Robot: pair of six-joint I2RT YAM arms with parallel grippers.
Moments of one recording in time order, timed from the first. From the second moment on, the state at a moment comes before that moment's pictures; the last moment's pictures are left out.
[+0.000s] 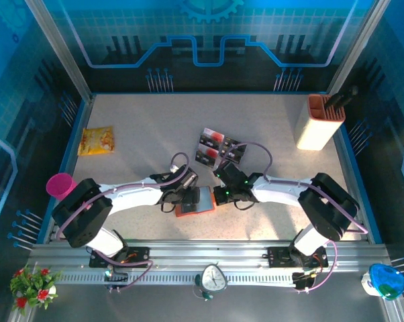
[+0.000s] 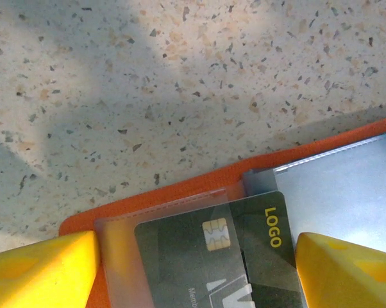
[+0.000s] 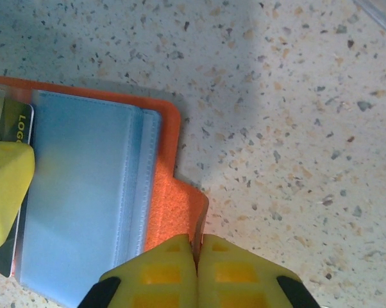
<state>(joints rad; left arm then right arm) -0.76 1.53 0.74 -0.40 -0.13 -0.76 0.80 1.58 0.77 -0.26 -0.08 0.53</state>
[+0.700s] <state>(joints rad) -0.77 1.51 0.73 -0.43 -0.15 -0.77 0.76 1.52 0.68 -0.22 -0.08 0.57</state>
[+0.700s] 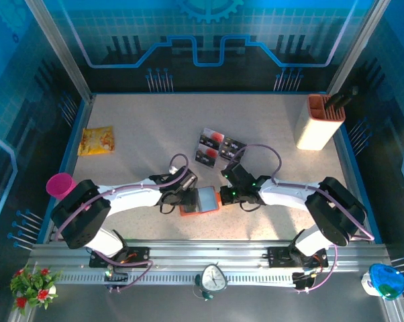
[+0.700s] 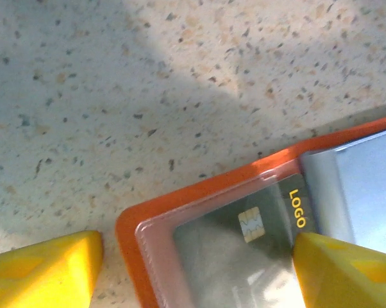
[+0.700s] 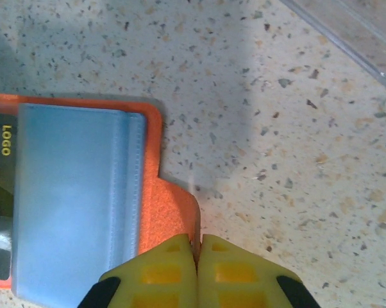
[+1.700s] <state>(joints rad) -0.80 1.53 0.85 -0.48 -0.10 -0.77 0.76 1.47 0.64 -0.21 -0.08 0.62</state>
